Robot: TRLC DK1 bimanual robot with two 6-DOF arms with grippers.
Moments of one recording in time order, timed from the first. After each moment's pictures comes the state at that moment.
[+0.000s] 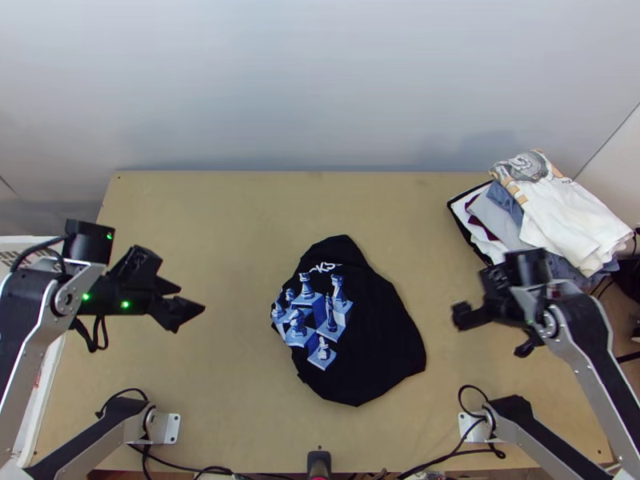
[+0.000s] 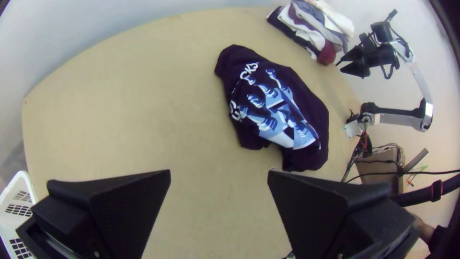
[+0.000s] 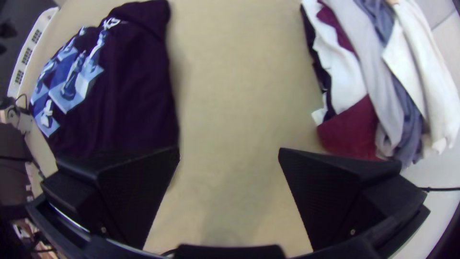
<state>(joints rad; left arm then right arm) -0.10 1.05 1.22 -1.28 0.44 0.34 0.25 0.97 0.93 -1.08 0.00 -0.12</state>
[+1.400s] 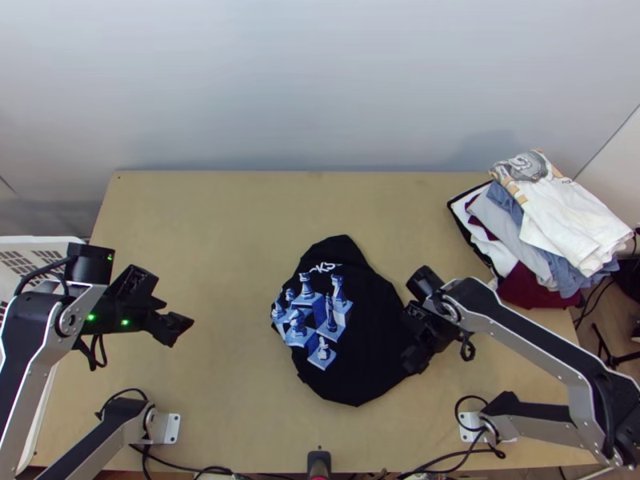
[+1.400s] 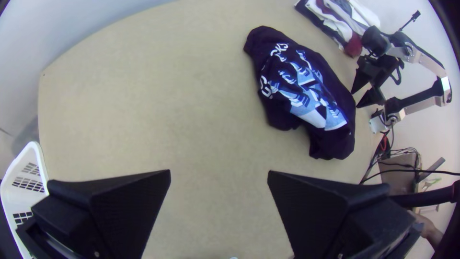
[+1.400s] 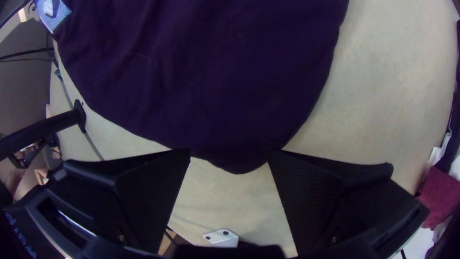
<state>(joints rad) -0.07 0.95 1.08 -1.26 0.31 0.33 0.62 1.38 0.83 -1.07 -0.23 -0.18</state>
